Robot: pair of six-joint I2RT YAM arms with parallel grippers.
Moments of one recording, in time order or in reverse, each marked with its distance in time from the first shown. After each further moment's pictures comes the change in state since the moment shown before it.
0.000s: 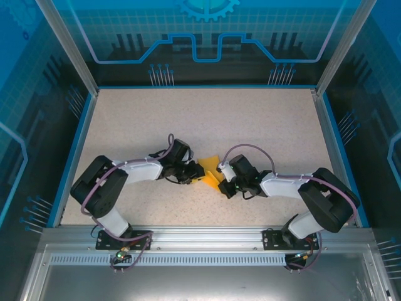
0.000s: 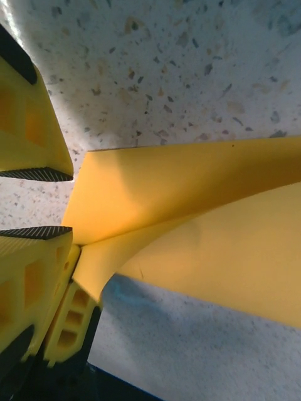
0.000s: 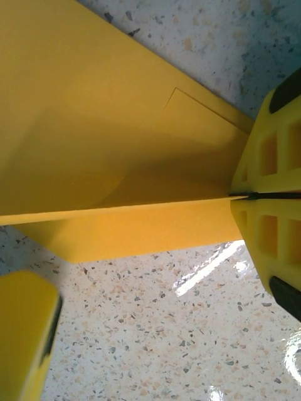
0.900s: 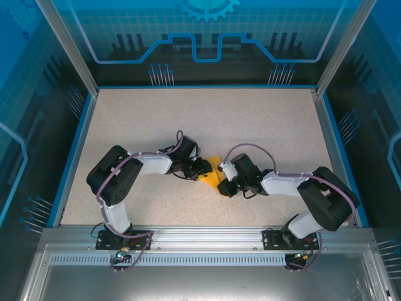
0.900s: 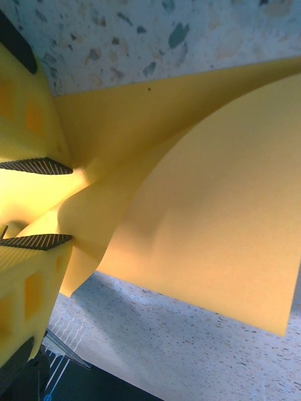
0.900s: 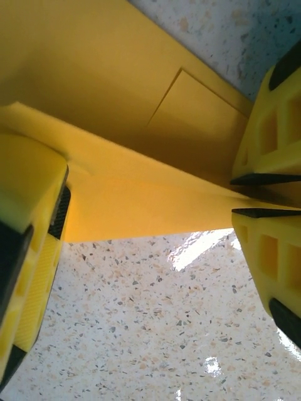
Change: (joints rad) left arm -0.009 0.153 0.112 0.056 0.024 0.000; right arm -0.047 0.010 0.000 -0.001 -0.104 0.016
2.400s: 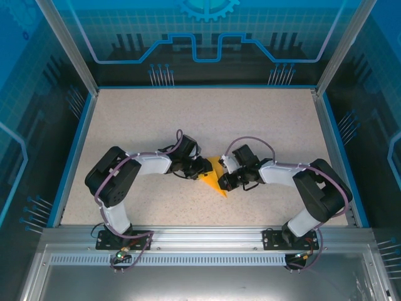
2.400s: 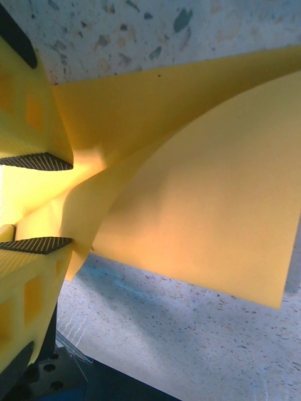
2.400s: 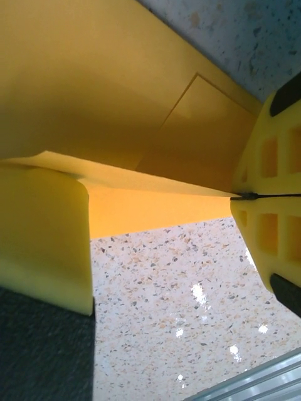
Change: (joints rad) left arm -0.001 -0.021 0.003 -0.006 0.000 0.001; right arm -0.084 0.086 0.138 -0.165 -0.182 0.064
